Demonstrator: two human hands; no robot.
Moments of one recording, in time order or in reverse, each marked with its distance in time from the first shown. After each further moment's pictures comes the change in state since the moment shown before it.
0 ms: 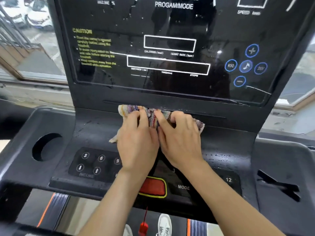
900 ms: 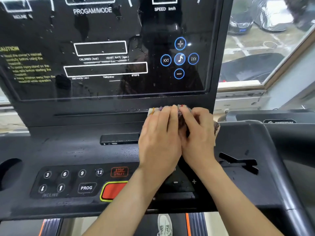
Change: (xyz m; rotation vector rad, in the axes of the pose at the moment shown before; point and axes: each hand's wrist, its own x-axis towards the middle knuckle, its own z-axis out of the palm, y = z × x) left_hand -0.027 0.118 0.035 -0.037 -0.027 0.495; right_hand -0.046 0.097 -0.047 0.236 0.278 0.329
